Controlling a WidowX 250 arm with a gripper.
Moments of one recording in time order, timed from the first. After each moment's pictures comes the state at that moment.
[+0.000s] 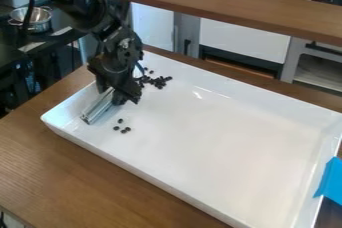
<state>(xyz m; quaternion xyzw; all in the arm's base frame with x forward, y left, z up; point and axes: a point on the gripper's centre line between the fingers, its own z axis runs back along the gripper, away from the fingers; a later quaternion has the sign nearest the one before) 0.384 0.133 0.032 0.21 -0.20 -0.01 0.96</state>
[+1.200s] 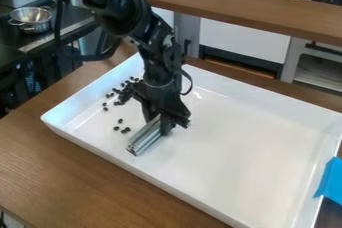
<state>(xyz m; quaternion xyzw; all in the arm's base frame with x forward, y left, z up) 0.374 0.030 0.024 0.06 -0.15 -0.05 0.99</state>
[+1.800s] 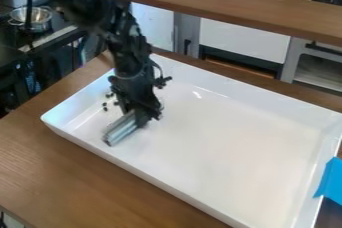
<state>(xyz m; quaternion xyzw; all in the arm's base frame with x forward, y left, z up) 0.366 0.084 0.023 0.07 -0.15 -0.07 0.98</state>
